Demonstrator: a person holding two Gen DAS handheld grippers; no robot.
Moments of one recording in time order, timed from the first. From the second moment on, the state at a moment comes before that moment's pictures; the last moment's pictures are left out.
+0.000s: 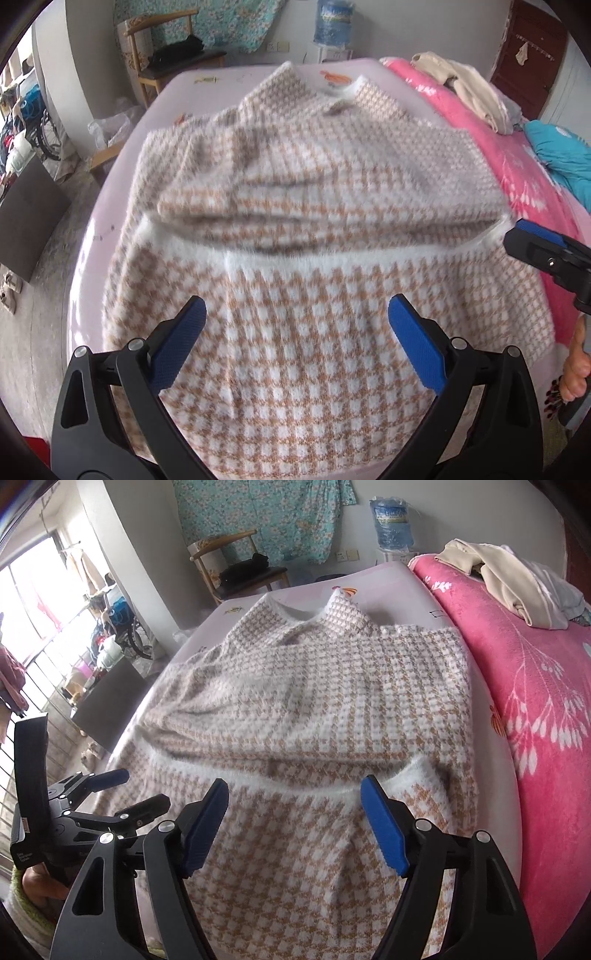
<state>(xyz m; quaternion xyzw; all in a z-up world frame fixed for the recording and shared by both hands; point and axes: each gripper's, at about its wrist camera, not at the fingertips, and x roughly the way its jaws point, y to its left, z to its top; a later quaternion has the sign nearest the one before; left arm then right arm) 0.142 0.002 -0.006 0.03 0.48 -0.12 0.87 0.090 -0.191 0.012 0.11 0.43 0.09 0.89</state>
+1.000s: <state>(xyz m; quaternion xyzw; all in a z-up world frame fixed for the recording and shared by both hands) 0.505 -0.054 -0.004 -0.06 0.50 -0.18 0.84 0.448 -0.256 0.003 0.18 0.52 0.07 0.83</state>
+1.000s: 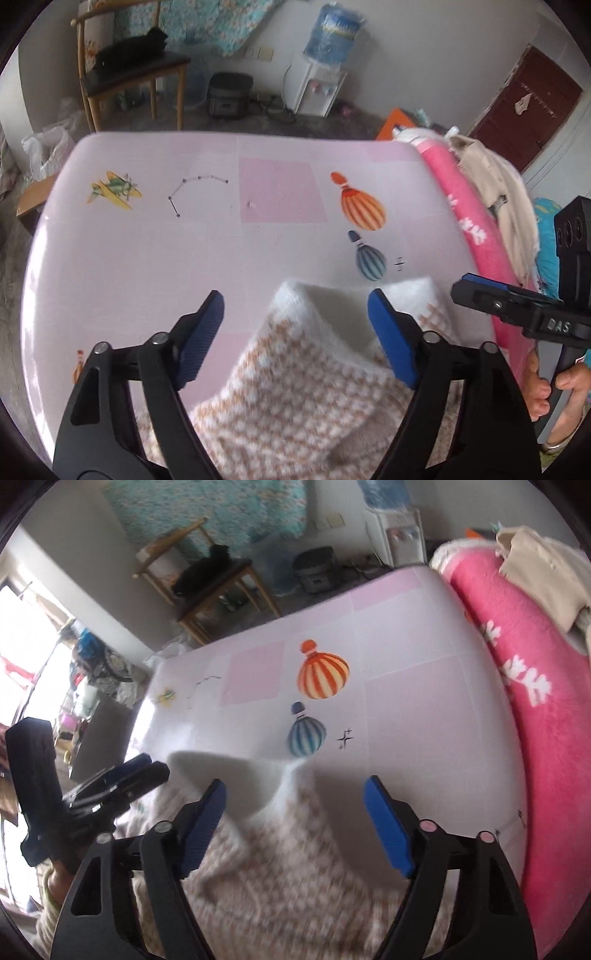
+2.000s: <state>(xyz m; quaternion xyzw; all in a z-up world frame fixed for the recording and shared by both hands) 0.309 -0.019 0.009 0.04 0.47 -0.25 0.85 0.330 -0.201 0.062 0.15 0.50 0.29 0.80</state>
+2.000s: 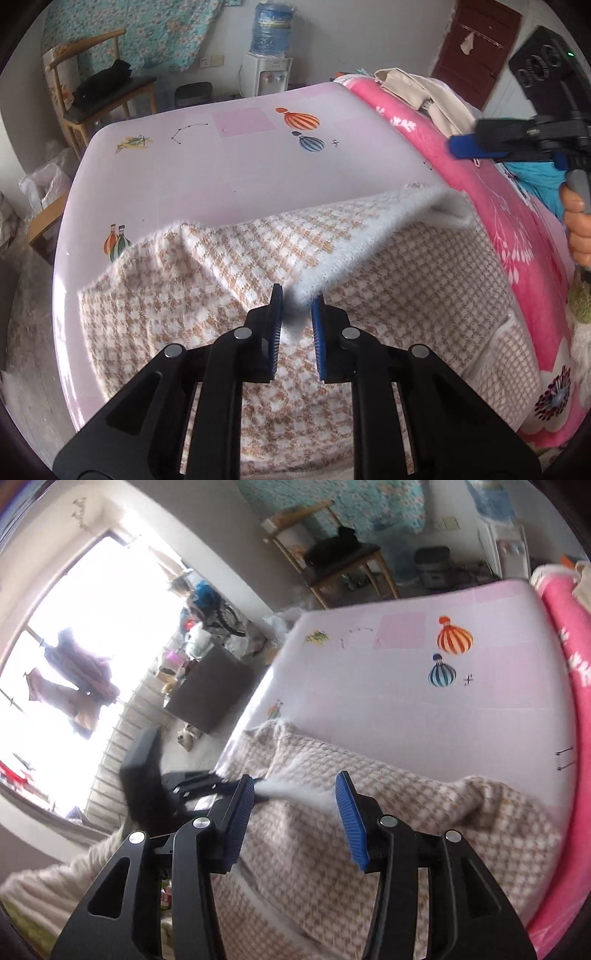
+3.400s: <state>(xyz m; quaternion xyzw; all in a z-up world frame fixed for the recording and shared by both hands) 0.346 0.003 0.024 0.01 0.45 -0.25 0.86 0.300 -0.175 0.024 -0.04 0.49 0.18 0.85</state>
